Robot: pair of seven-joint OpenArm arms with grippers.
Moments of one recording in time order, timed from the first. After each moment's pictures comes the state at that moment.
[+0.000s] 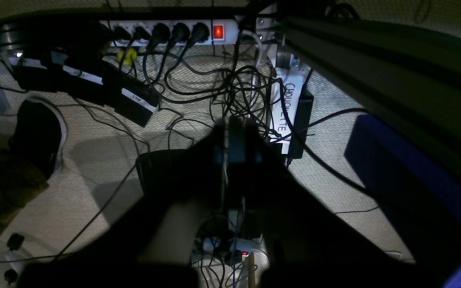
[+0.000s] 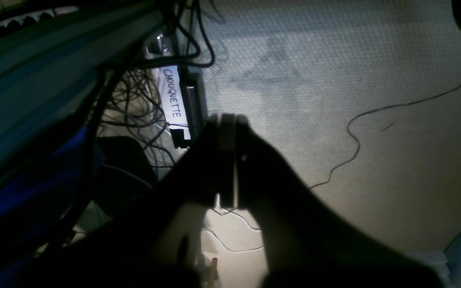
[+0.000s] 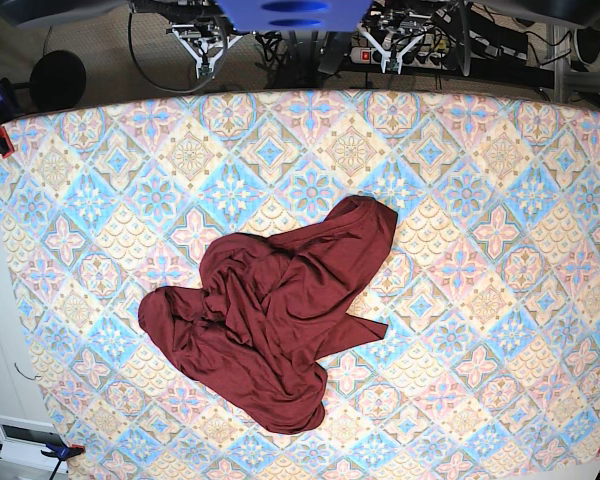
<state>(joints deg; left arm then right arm) 7.9 -0.6 11.9 10.1 -11.9 -1.7 -5.3 -4.9 1.4 4.9 7.1 -1.6 1.0 0.6</state>
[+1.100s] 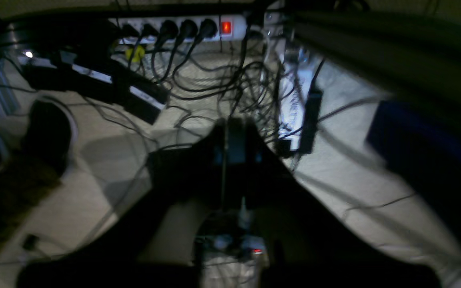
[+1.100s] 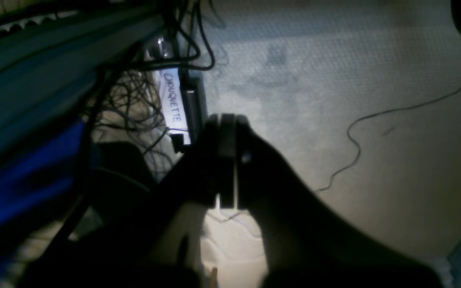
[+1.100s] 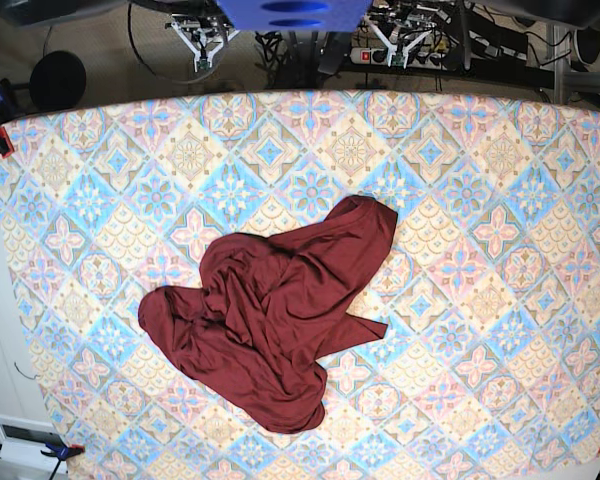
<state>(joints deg) 12.2 -4.6 16.0 15.4 -11.8 -1.5 -5.2 -10.6 1.4 5.1 12.6 -1.4 1.0 2.6</state>
